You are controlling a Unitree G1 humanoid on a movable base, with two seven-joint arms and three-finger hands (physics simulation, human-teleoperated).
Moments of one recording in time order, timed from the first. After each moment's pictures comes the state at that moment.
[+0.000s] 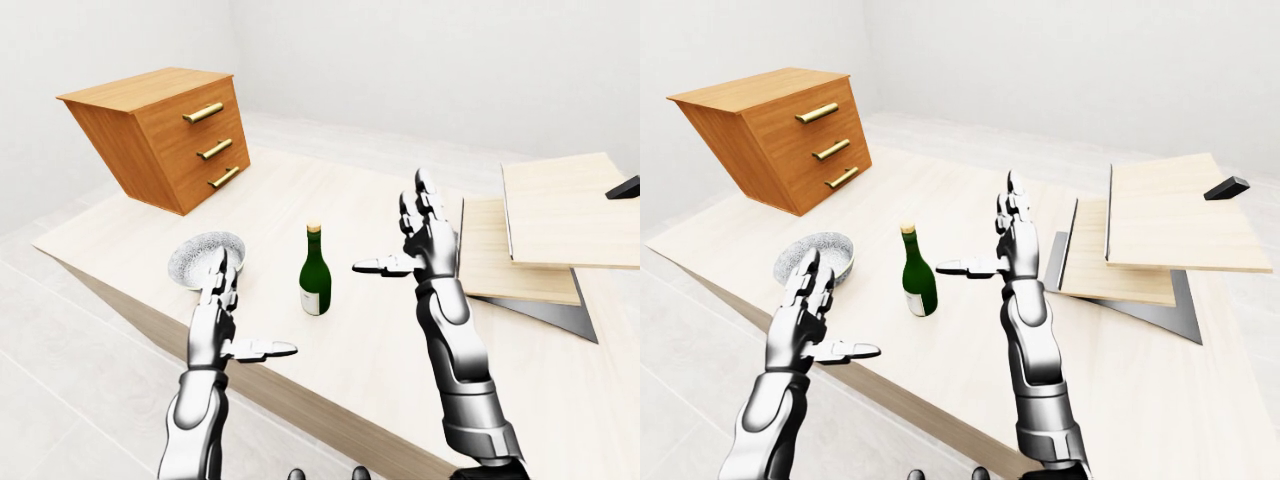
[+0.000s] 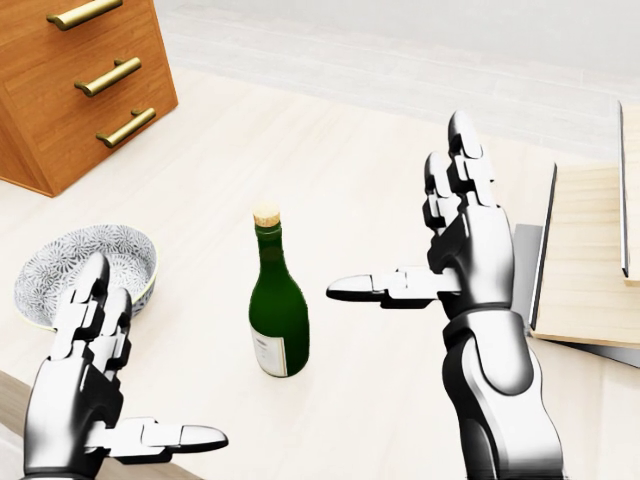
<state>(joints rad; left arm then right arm) 0.18 0.01 0.05 -0.35 -0.04 0.08 -0.08 -0.30 0.01 -0.03 -0.10 0.13 0.09 -0.04</state>
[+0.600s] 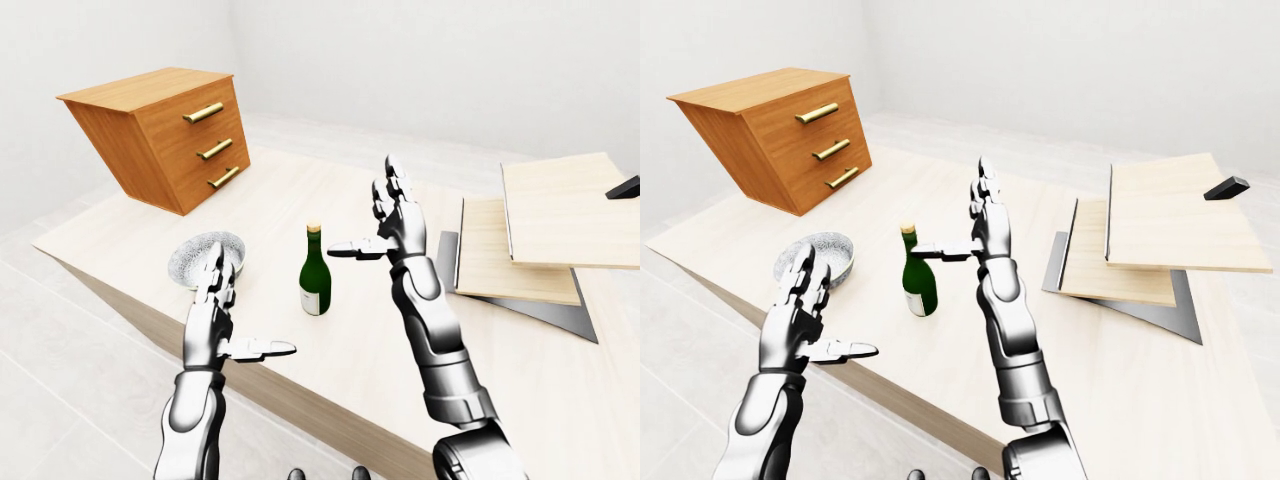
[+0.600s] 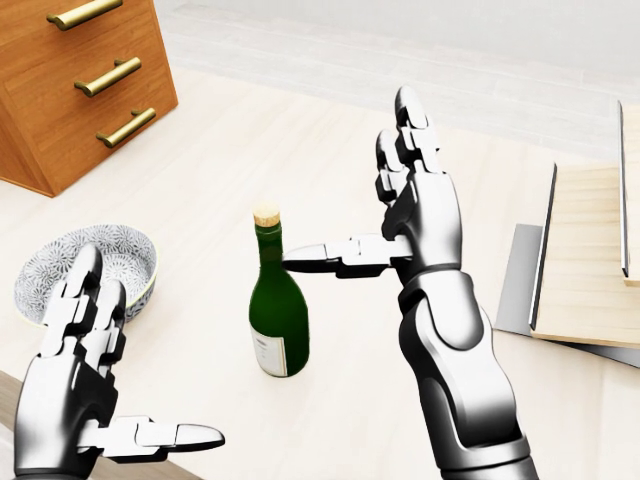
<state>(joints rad) 0.19 0.00 0.06 -0.40 -0.04 0.09 -0.09 -0.48 0.04 0.02 0.07 0.15 0.09 -0.07</state>
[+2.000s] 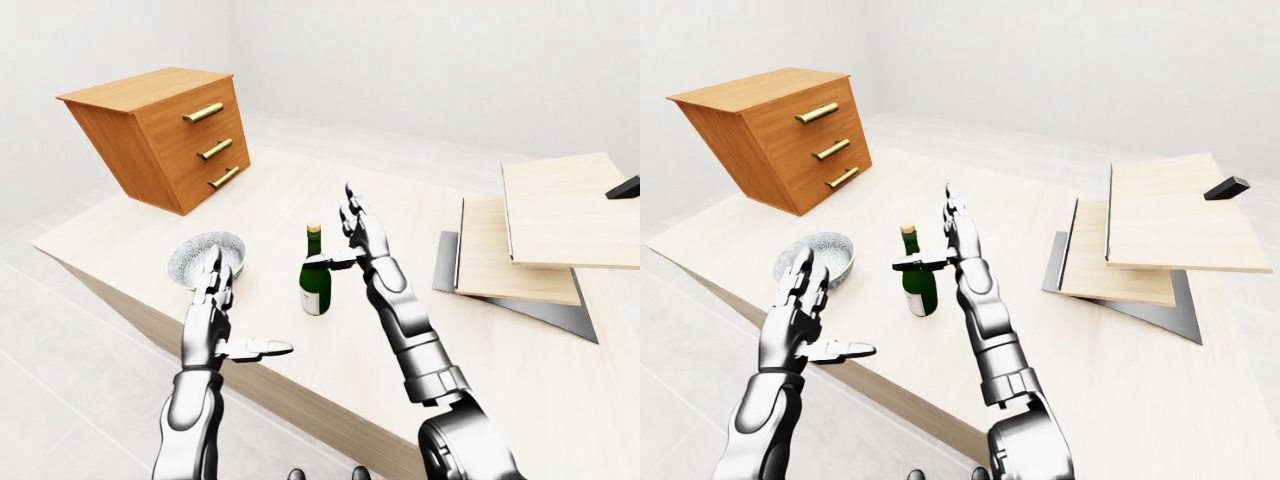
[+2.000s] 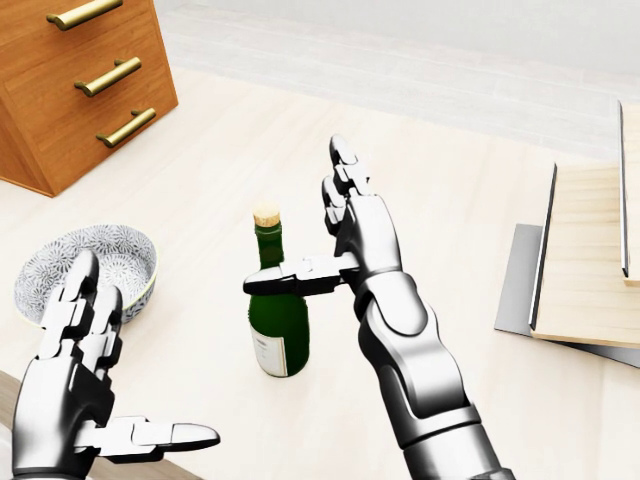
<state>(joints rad) 0.18 0.01 0.08 -0.37 -0.05 0.09 -0.09 -0.59 0.09 0.03 0.40 0.12 0.09 0.00</state>
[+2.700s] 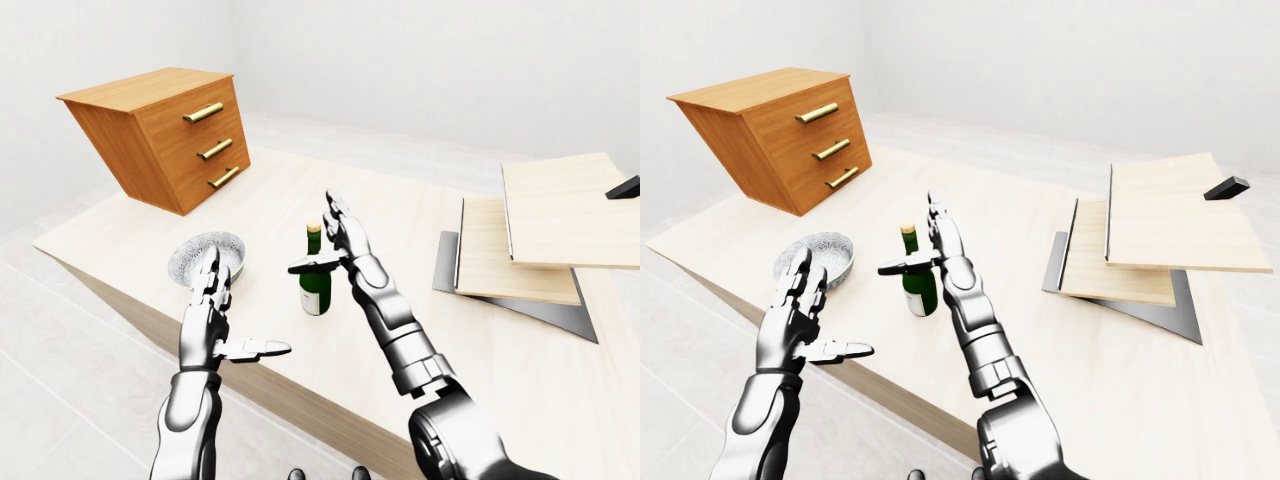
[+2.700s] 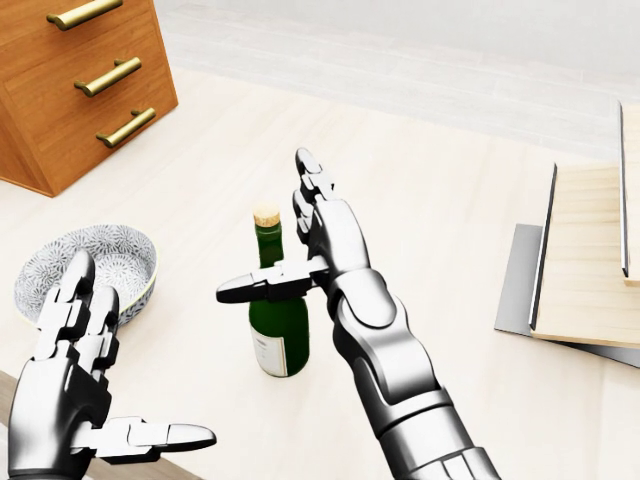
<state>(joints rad) 0.19 0.00 0.09 -0.37 -0.06 0.09 -0.10 -0.68 0.13 0.05 0.56 0.10 0.09 0.01</state>
